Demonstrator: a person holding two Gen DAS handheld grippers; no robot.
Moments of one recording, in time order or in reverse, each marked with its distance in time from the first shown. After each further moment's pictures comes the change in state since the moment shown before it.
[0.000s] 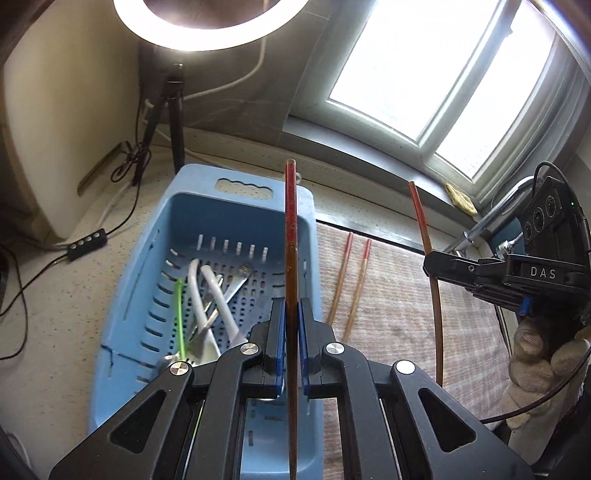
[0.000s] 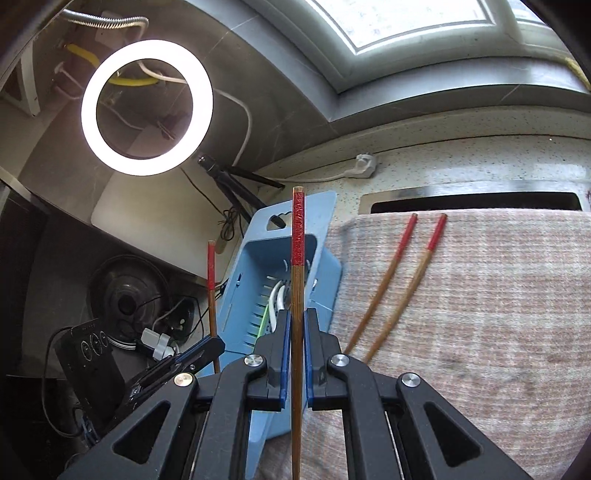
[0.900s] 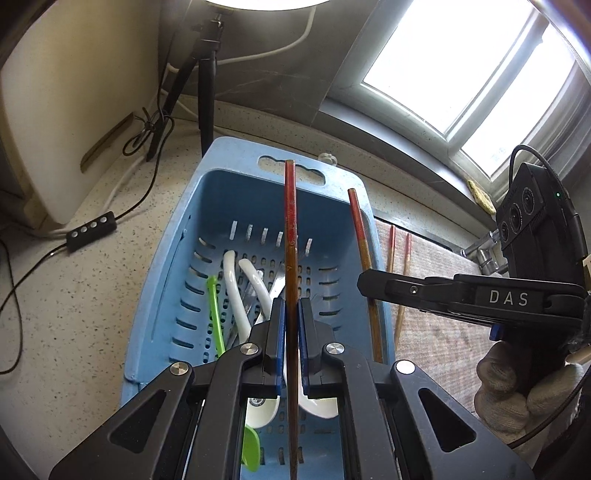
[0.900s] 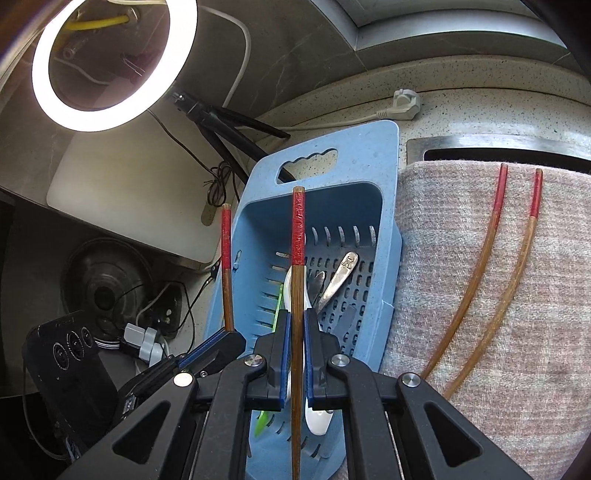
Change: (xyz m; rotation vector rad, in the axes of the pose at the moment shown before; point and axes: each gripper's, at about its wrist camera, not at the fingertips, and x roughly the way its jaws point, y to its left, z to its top) left arm 0.033 0.046 0.007 -0.043 0.074 0.002; right arm 0.113 0.028 -0.010 0.045 0.139 -0.045
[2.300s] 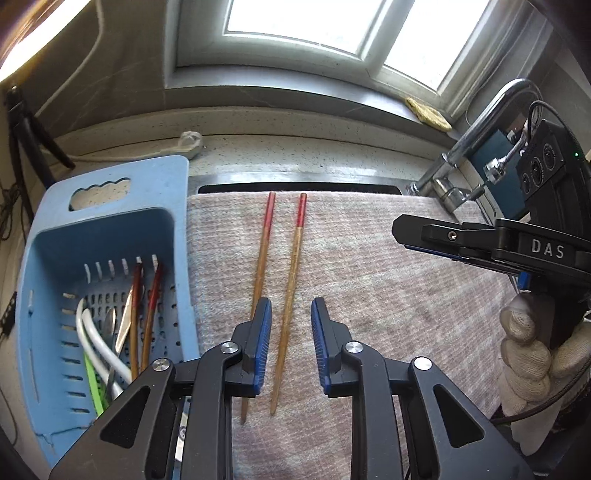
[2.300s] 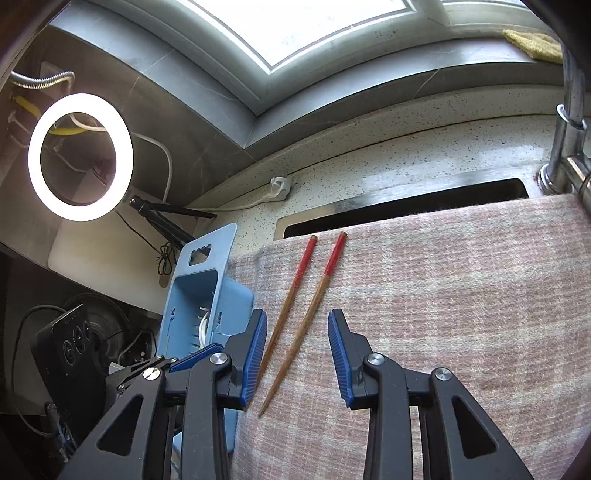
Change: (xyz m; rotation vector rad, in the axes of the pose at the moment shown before) left arm 0.073 -0.144 0.017 0.323 0.182 -0.051; right arm -0.137 -0.133 0.003 0.098 -0.223 -0.086
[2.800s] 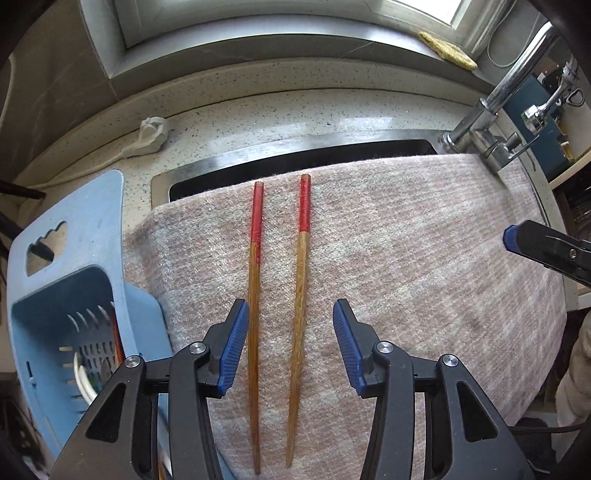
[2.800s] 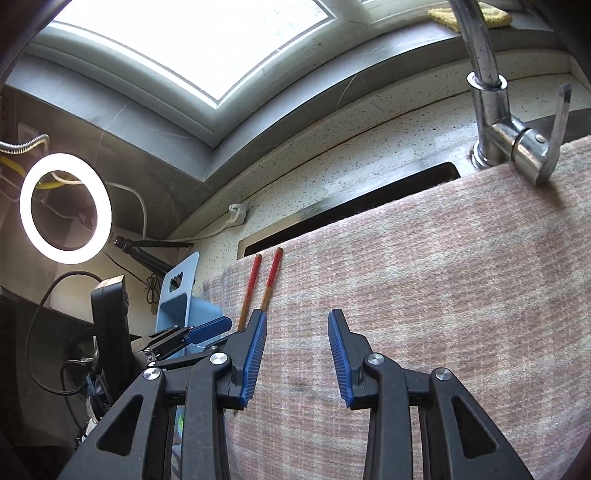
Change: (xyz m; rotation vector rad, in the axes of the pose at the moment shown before) left arm 0.069 -0.015 0.037 0.121 0.210 0.116; right arm -0.036 -0.063 -0.002 0.150 -0.050 -0.007
